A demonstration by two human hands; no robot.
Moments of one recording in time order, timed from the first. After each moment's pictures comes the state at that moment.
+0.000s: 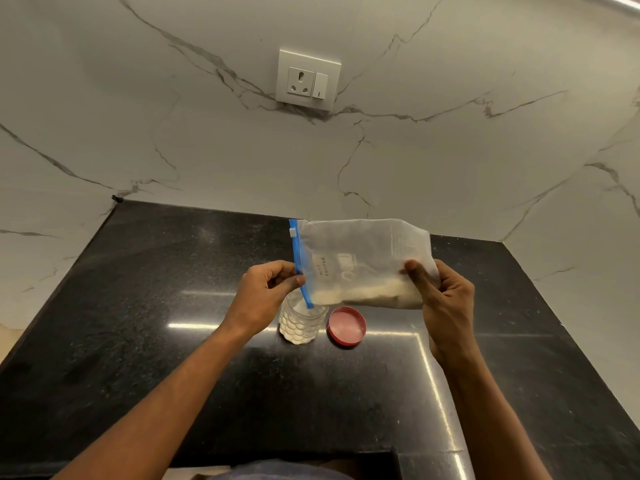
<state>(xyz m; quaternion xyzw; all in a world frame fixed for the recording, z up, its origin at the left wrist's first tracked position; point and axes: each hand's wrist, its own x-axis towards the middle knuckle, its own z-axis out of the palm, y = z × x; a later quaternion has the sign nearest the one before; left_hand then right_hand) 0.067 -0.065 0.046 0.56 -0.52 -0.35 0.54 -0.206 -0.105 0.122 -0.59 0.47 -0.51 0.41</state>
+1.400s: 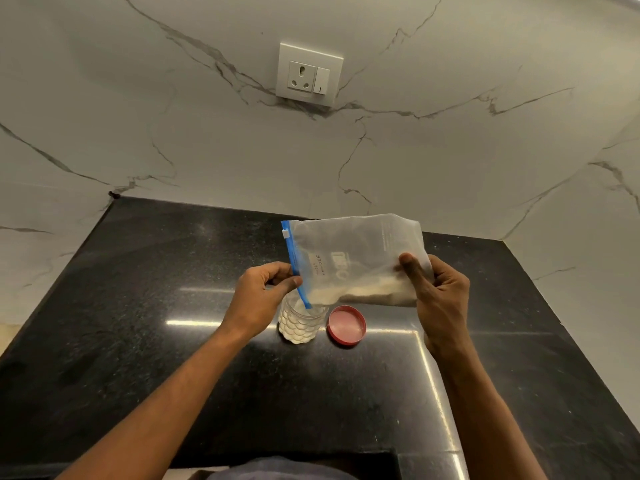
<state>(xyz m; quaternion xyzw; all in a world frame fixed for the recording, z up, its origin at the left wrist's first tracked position) 0.070 -0.064 0.045 0.59 -0.50 -0.35 0.52 -0.197 -0.114 0.121 -0.60 0.46 -0.52 0.40</state>
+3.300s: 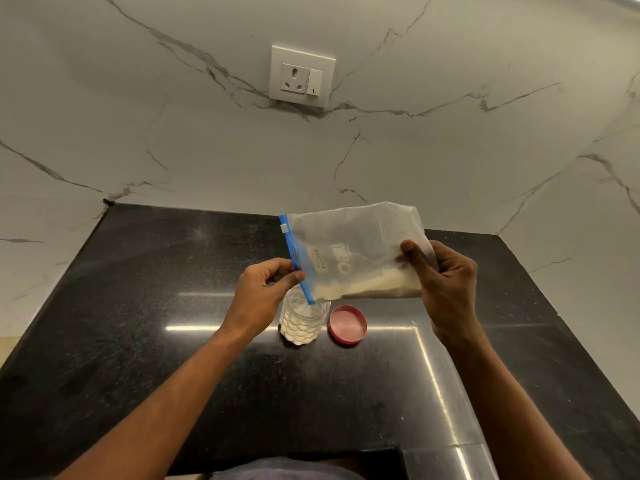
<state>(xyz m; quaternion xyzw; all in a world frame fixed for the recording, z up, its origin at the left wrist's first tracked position) 0.071 -0.068 0.050 0.56 -0.50 -0.36 0.55 -0.197 -0.119 0.139 -0.65 0.43 -0.53 0.34</state>
